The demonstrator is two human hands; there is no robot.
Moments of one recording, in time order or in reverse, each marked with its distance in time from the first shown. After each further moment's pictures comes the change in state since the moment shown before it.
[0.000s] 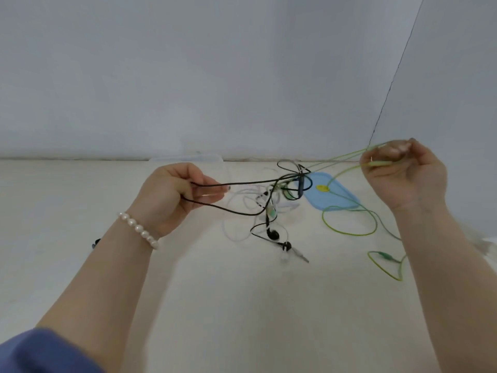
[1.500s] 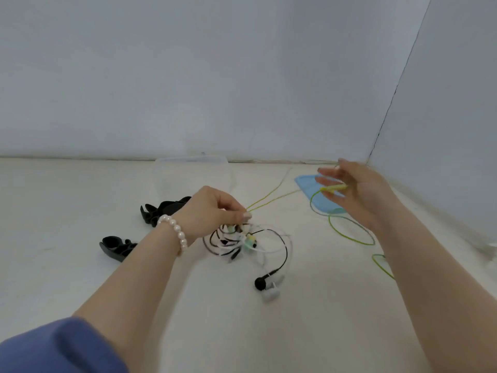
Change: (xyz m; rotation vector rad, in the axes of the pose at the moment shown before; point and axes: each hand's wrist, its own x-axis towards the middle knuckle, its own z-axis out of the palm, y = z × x) left_hand 0.007 -0.030 0.010 0.627 -0.197 -0.028; right_hand -0.003 0.049 -0.004 -0.887 0.101 0.154
